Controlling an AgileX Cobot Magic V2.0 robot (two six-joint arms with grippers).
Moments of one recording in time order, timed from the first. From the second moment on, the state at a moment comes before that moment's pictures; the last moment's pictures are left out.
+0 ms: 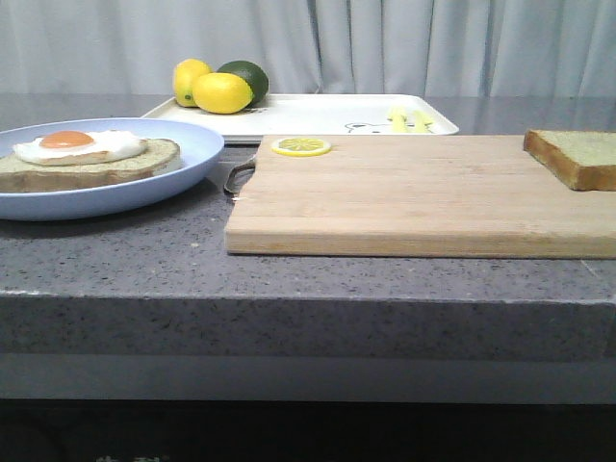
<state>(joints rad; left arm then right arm) -0.01 0.00 -0.13 -0.04 0.05 -0.02 0.01 -0.01 -0.13 0.03 0.12 -0.01</state>
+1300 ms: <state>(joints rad) -0.01 0.50 -0.74 -0.01 0.68 -0.02 0.01 0.57 -0.71 0.03 0.76 -0.01</state>
